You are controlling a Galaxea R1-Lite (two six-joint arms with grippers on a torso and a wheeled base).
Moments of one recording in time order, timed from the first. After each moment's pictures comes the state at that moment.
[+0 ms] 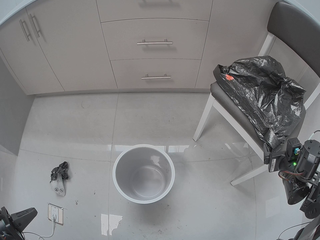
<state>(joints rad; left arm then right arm) -0.39 0.32 -0.32 0.25 -0.09 -0.42 0.53 1.54 -0.16 -1.26 -0.87 -0.19</state>
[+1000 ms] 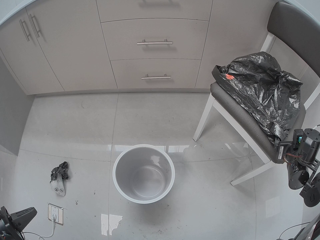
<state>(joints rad) -0.39 0.32 -0.33 0.25 -0.09 -0.42 0.32 1.60 -0.22 -1.27 -0.90 -0.19</state>
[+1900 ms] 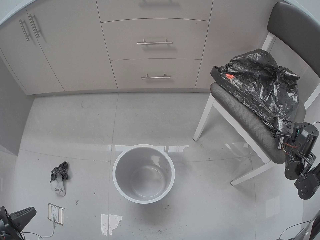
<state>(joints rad) -0.39 0.31 -0.33 0.25 -0.09 -0.42 0.23 1.74 -0.28 -1.43 -0.90 -0.18</state>
